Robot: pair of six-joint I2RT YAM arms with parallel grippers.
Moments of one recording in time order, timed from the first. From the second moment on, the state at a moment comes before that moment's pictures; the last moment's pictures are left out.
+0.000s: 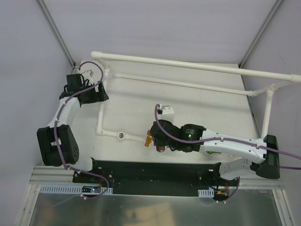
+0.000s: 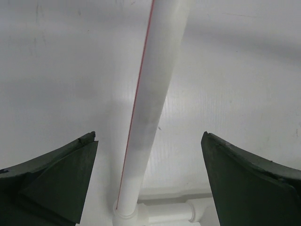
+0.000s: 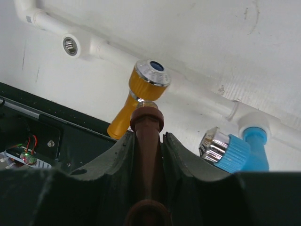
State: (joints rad) left arm 0.17 1.45 1.06 -0.44 0.41 -0.12; right arm 1.32 1.35 1.21 -0.82 0.48 0.94
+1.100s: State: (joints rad) left arm 0.03 1.51 1.12 -0.41 0.23 -0.18; right arm 0.89 1.44 1.12 -0.62 0.41 0.74
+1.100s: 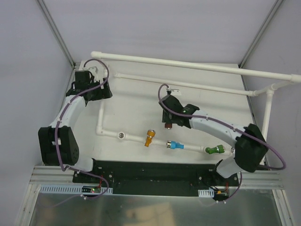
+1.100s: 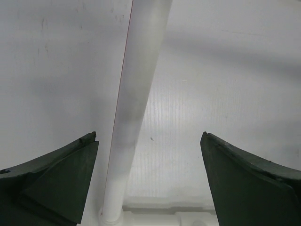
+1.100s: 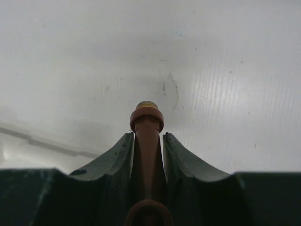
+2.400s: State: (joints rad) left arm -0.42 1.31 1.44 -0.37 0.38 0.47; right arm 0.75 0.89 0.82 -0.51 0.14 0.87
